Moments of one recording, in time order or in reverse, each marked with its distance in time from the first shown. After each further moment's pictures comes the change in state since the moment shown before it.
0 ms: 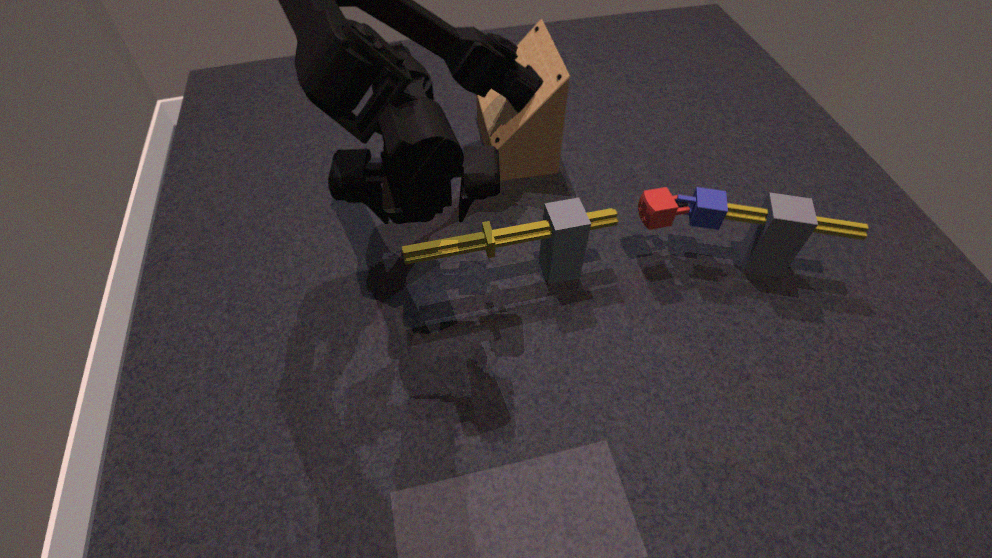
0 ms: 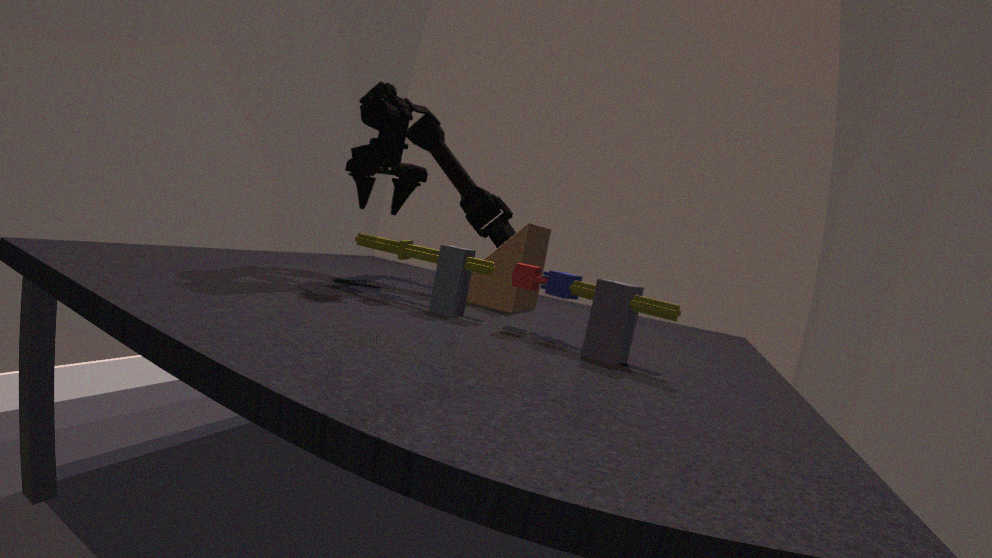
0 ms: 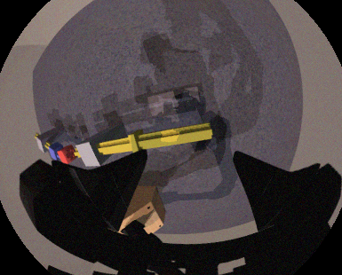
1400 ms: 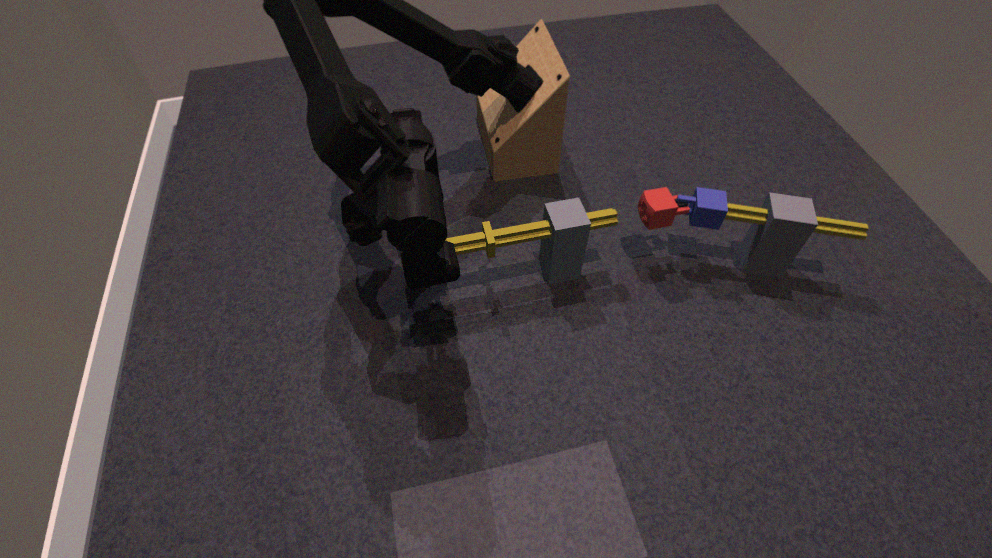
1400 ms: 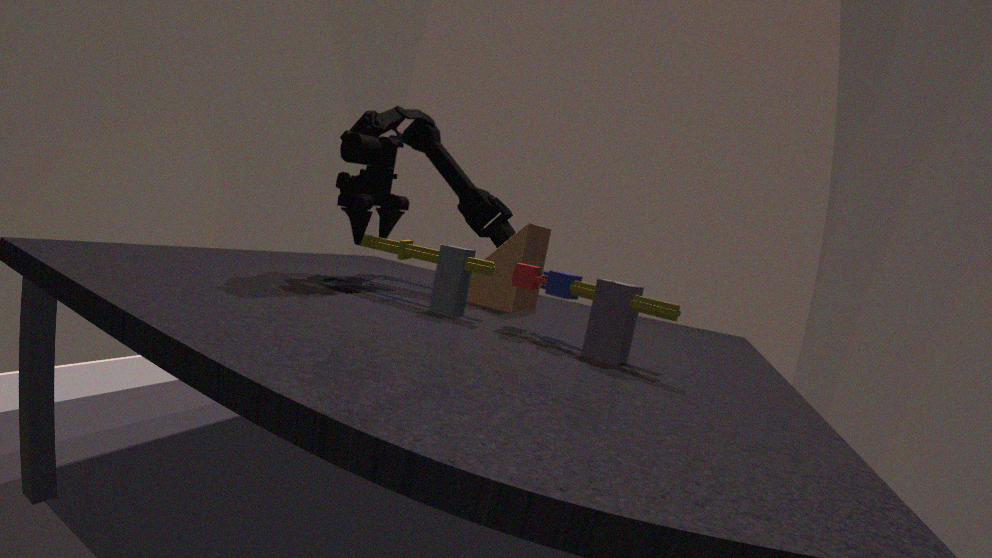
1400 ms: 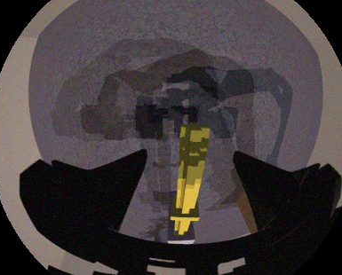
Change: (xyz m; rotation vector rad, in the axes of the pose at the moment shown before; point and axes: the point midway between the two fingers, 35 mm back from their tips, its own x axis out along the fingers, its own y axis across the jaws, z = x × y) arm 0.065 -0.005 0.003 1.354 0.052 -0.062
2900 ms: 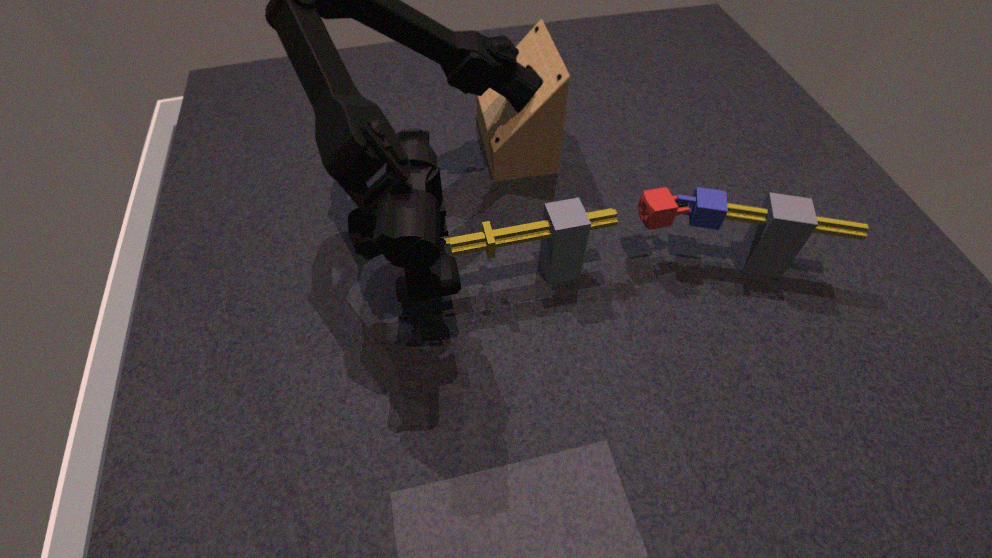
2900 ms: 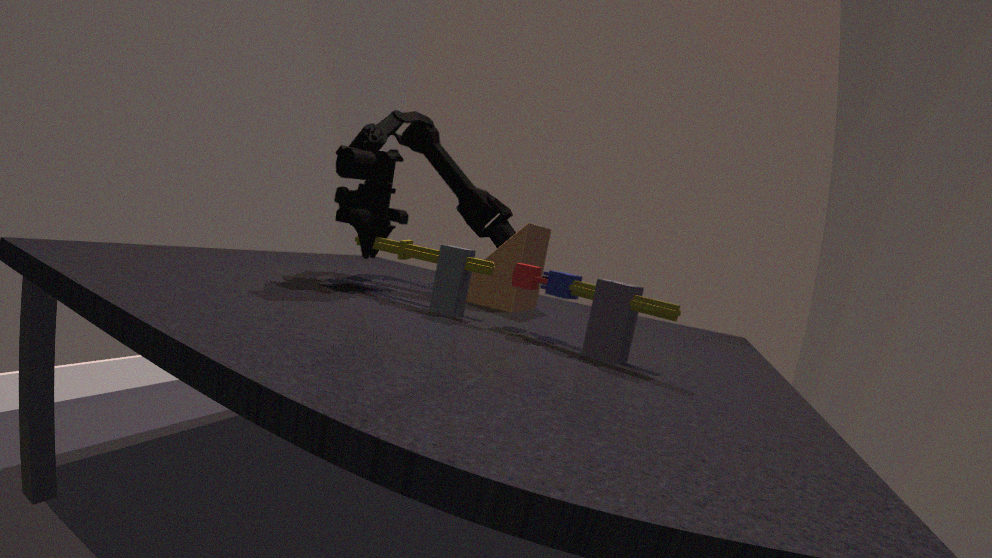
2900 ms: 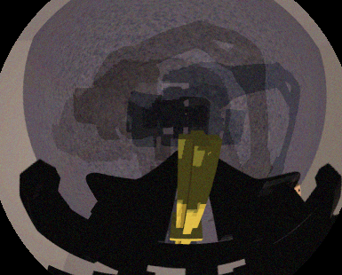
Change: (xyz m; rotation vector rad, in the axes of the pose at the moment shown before) arm 0.029 0.000 -0.001 0.021 -0.001 -0.001
